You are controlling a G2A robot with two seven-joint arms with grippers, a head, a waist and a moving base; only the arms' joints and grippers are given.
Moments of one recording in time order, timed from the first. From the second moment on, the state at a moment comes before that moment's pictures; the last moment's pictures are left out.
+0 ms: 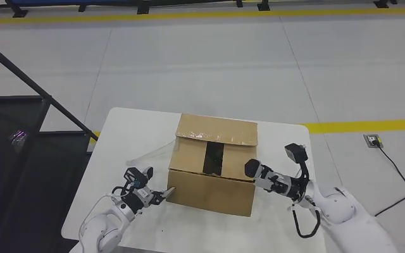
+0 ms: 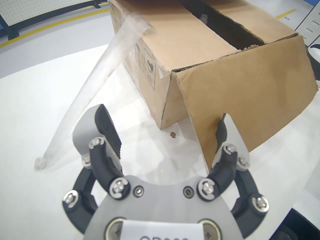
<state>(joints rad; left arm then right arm) 1.31 -1.17 -1.44 -1.52 1.29 -0.56 0.04 -0.93 -0.92 1.05 -1.46 0.30 -0.76 0.64</state>
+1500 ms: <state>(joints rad) 1.31 -1.17 -1.44 -1.52 1.29 -0.56 0.04 -0.28 -1.29 0.69 -0.63 0.41 -0.40 0.19</state>
